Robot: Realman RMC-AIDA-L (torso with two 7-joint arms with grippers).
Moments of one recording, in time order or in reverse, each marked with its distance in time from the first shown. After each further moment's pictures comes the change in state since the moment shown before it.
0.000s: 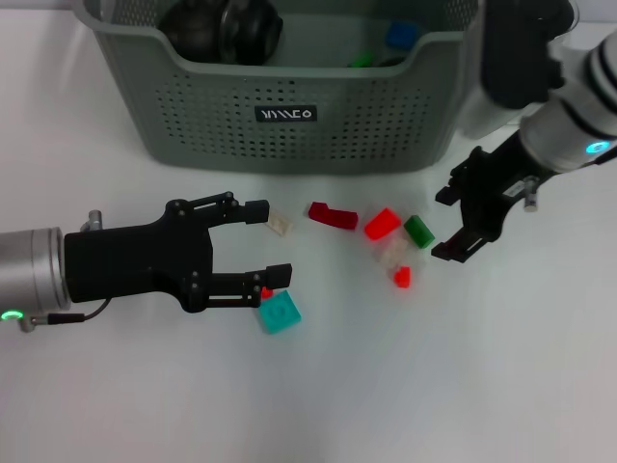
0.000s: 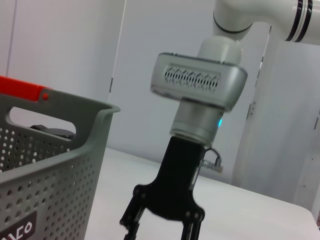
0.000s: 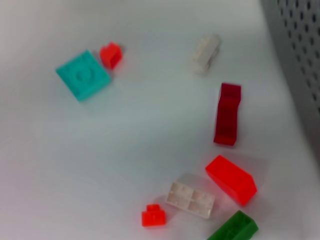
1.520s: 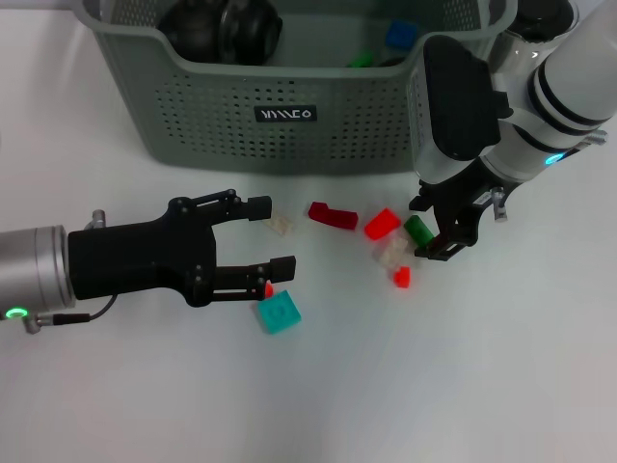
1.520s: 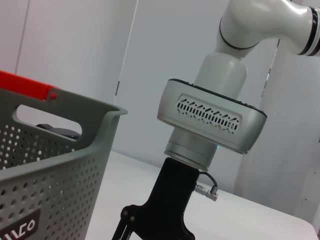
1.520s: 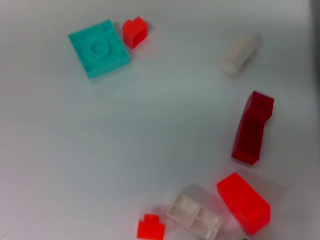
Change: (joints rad) left arm -0.002 -0.004 -0.003 -0.012 -0.014 -0.009 -0.042; right arm 0.052 0.008 -0.175 0.105 0.053 0.149 -0.097
